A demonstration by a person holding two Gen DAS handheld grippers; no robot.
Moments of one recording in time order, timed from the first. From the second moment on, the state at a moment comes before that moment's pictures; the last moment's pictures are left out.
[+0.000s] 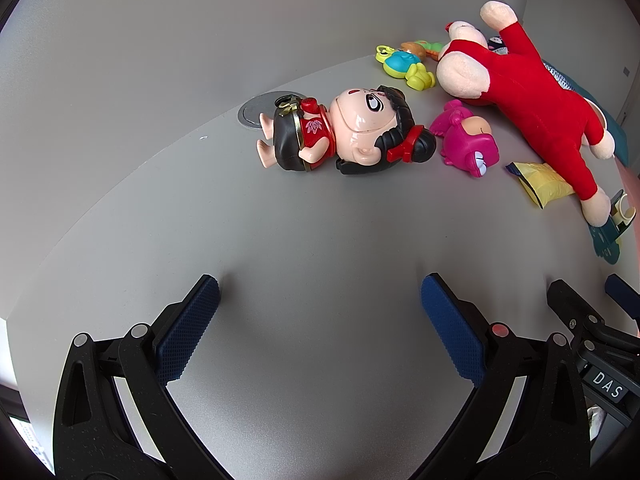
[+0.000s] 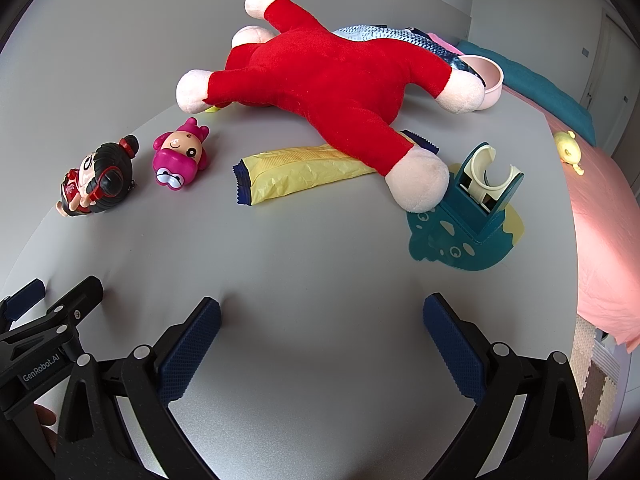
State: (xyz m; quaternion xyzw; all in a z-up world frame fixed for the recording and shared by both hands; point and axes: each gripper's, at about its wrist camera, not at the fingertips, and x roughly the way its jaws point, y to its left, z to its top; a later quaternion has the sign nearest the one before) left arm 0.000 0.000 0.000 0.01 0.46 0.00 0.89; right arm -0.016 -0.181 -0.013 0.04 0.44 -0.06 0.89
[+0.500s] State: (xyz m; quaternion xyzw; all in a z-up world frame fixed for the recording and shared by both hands) left arm 0.000 0.000 0.000 0.01 0.46 0.00 0.89; right arm -0.016 -0.180 -0.013 0.04 0.44 -0.06 0.89
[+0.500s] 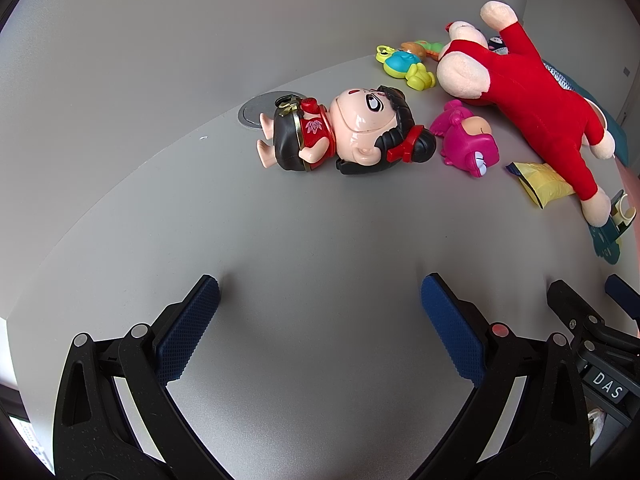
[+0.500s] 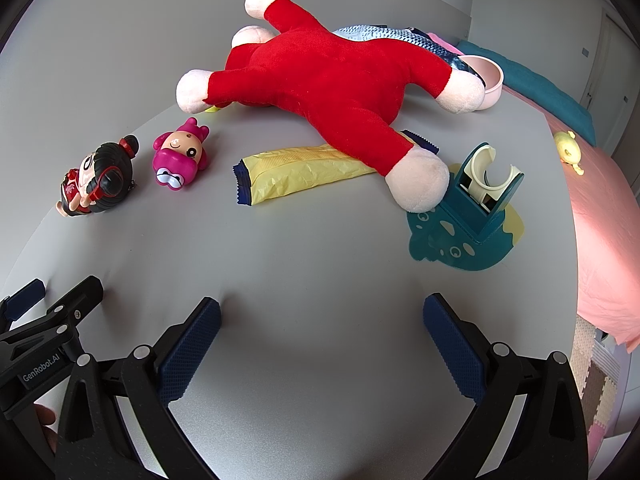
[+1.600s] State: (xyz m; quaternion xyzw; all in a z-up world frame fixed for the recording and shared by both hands) left arm 0.091 -0.040 0.021 0.22 0.43 -0.14 0.86; right arm 0.023 -0.187 0.064 0.06 0.44 0.13 0.88
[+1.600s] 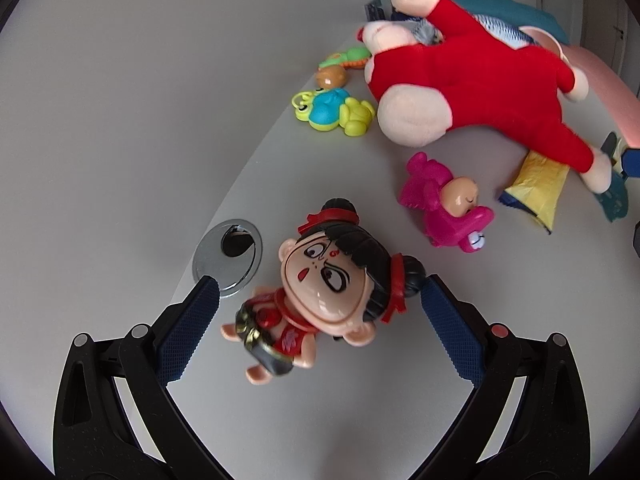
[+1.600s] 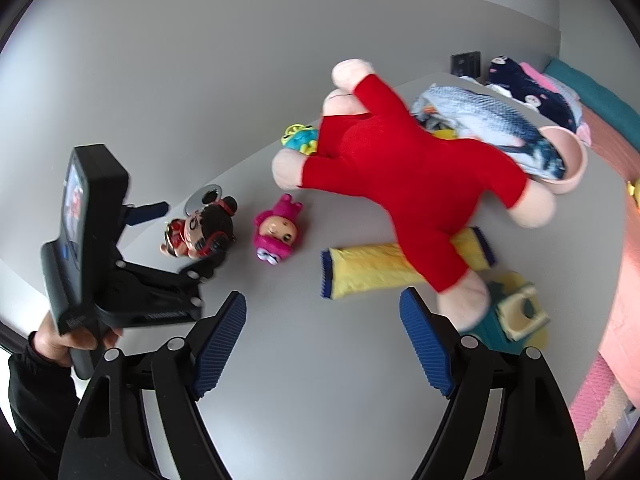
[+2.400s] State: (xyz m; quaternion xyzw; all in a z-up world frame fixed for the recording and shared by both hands) left arm 0.104 0.013 0.000 0.11 0.41 -0.10 0.90; right arm 0.106 -0.128 0.012 0.05 0.46 0.14 0.87
